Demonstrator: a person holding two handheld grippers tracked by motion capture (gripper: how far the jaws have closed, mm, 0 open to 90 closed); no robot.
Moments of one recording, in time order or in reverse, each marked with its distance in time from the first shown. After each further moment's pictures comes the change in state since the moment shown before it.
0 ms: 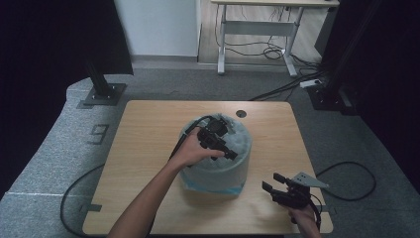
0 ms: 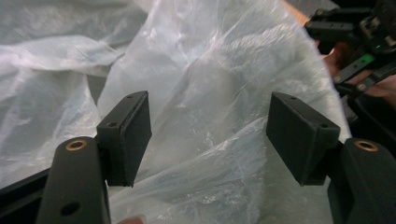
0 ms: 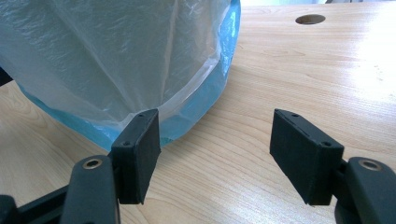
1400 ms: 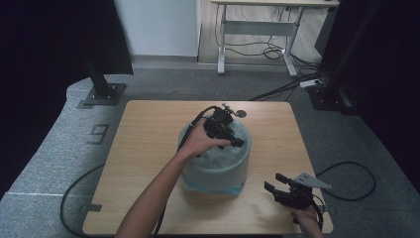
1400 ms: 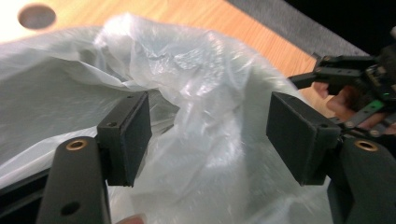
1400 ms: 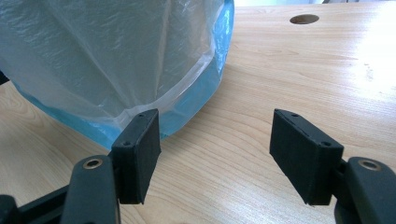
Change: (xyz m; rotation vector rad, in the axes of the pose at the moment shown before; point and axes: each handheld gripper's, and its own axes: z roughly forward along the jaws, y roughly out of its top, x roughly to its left) left arm 0.012 0.025 0.003 -0.107 0.018 0.018; right arm -0.005 -0.002 -0.004 -0.002 -0.008 0.003
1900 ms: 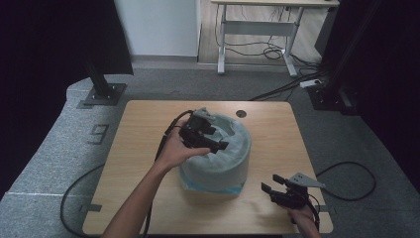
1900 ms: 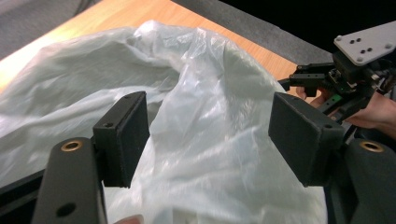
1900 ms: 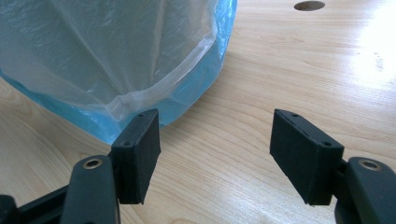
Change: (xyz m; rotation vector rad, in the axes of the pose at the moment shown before) left arm -0.019 -0.048 -0.067 -0.152 0.083 0.050; right arm 0.002 -0.005 0.011 0.048 -0.013 -0.024
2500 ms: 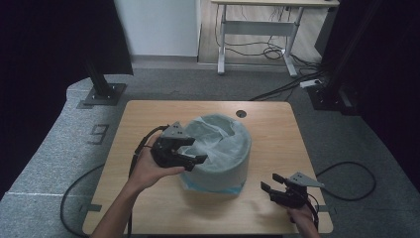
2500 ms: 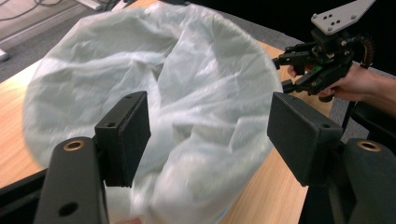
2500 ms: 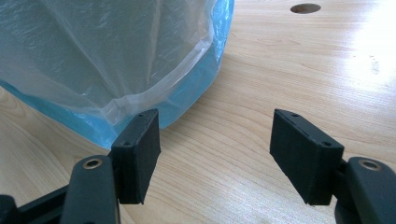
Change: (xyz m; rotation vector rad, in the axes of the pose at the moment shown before) left arm -0.017 -0.055 -0.057 -0.067 0.057 0.041; right arm 0.000 0.001 0.002 -0.007 -0.014 -0.003
